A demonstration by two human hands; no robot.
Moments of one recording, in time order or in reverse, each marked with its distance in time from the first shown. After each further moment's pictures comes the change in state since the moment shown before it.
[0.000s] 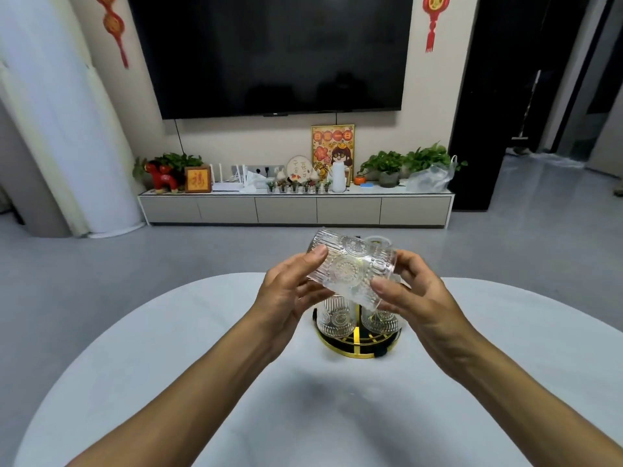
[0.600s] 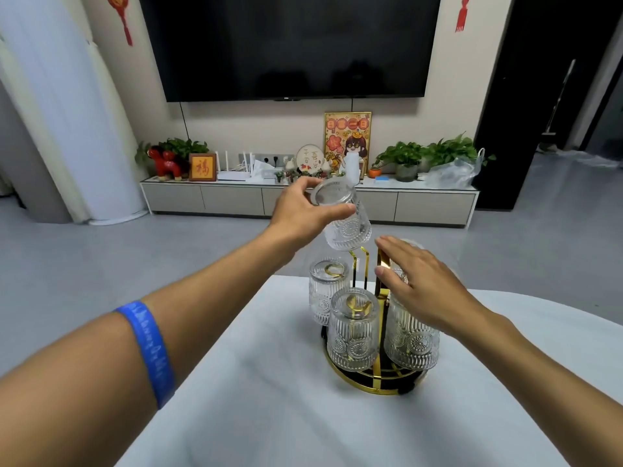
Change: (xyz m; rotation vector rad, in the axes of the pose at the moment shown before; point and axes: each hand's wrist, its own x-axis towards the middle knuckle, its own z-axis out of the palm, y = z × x) left_hand 0.170 0.020 -0.018 0.661 0.216 0.271; right_hand 0.130 0.065 -0.024 -1.221 -0.072 -0.166
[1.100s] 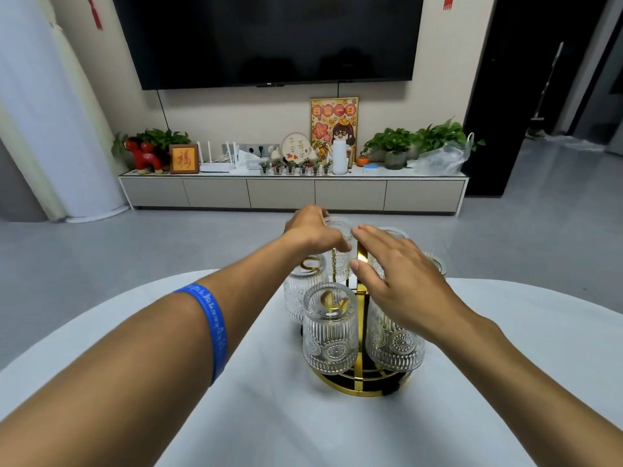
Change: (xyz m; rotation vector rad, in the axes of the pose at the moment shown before) left_hand 0.032 -0.043 0.076 0.390 -0.220 -0.206; right_hand -0.002 -0.001 0.005 0.034 0.060 -0.031
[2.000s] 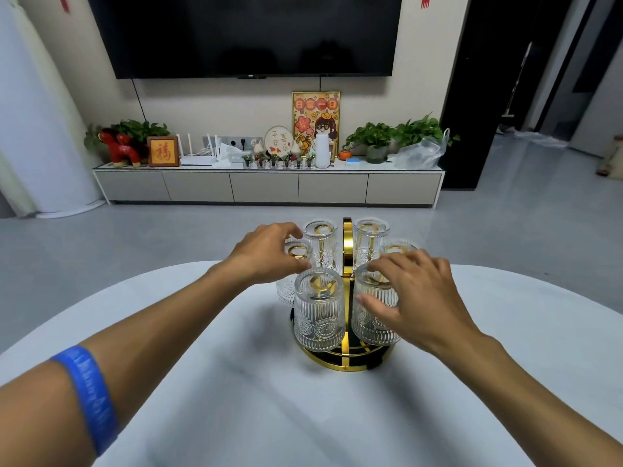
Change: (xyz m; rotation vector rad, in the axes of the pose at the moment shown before) left_hand -0.057 -0.046 -0.034 0.323 -0.041 0.212; right_hand -0.052 0.013 -0.009 -0.313 -0.014 0.030
